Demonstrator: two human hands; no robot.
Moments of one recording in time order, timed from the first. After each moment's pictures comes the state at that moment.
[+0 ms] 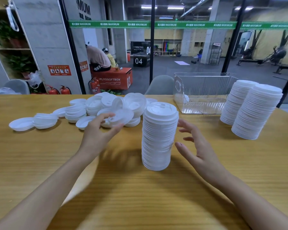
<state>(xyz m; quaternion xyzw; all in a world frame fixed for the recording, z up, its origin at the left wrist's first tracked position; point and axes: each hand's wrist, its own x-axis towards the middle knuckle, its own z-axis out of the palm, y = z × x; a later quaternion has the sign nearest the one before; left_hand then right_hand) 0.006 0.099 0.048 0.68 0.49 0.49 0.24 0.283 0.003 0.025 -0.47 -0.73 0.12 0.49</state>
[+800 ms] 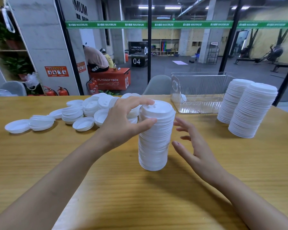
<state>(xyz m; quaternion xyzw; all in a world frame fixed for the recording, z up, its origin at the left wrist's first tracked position) 0.059 0.062 0.113 0.82 0.34 0.40 0.20 0.285 0.004 0.025 -0.47 -0.72 0.12 0.49</state>
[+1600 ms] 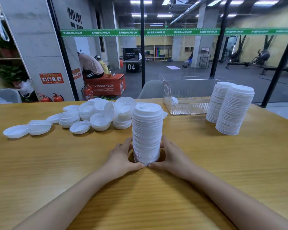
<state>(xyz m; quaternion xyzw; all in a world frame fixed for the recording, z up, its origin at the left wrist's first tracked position) 0.060 0.063 0.009 0.81 0.46 0.24 0.26 0.273 0.021 -0.003 -0.58 -0.72 0.19 0.32</state>
